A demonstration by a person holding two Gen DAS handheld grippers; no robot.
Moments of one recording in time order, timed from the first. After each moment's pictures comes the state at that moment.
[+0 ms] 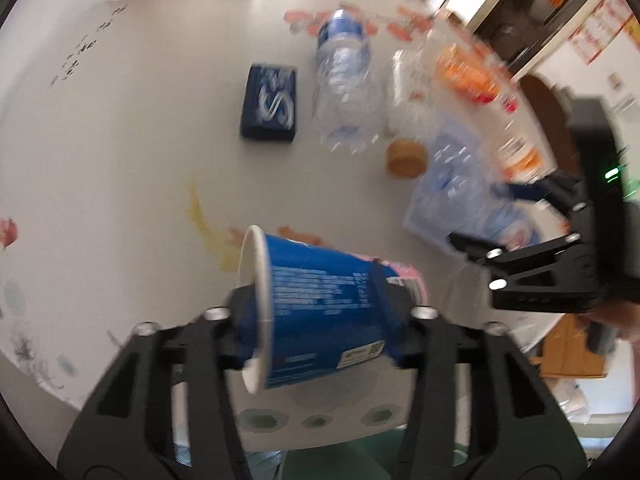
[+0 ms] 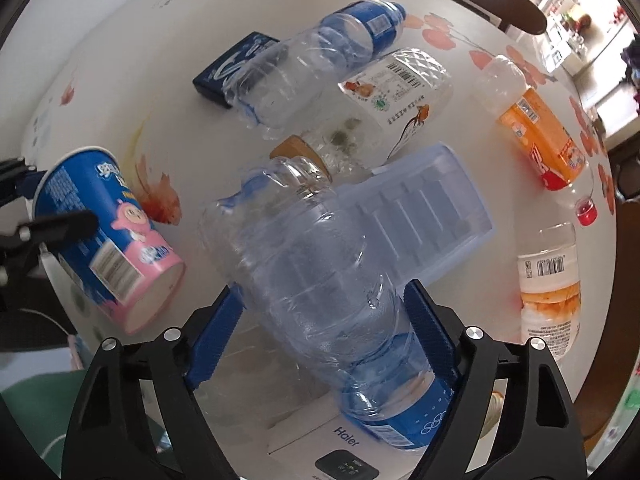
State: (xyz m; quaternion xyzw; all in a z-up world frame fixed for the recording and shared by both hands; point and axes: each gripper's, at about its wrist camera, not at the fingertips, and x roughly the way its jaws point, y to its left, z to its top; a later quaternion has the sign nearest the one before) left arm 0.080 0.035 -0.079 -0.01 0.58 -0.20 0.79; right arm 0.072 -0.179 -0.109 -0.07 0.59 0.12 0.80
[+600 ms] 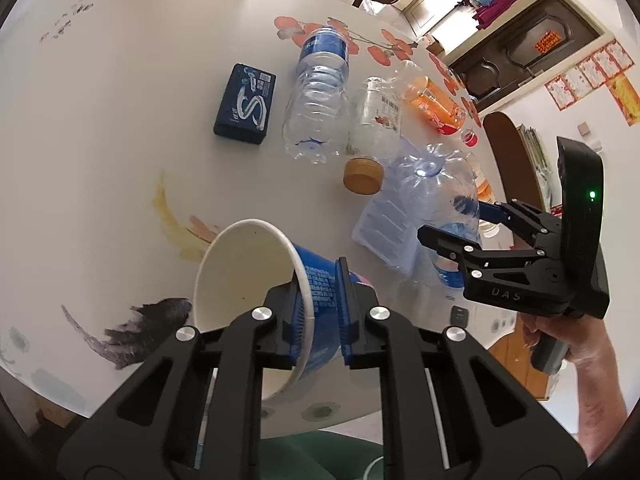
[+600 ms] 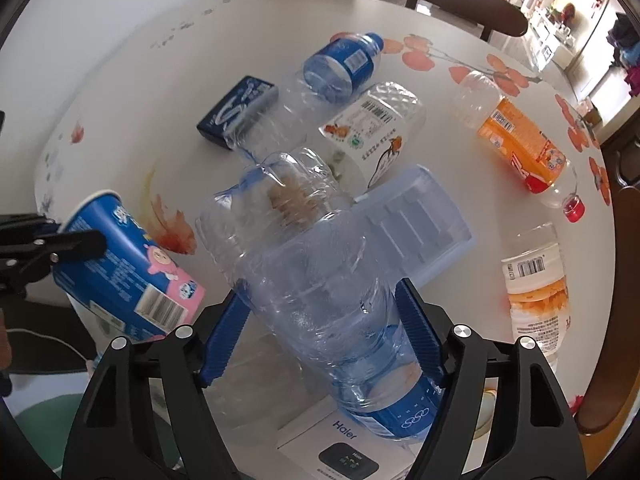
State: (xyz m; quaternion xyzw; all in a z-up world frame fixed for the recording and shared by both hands) left arm 0.077 0.043 -0.072 -0.12 0.59 -0.24 0.76; right arm 0.072 -0.199 -0.081 -0.03 0.55 0.12 0.82
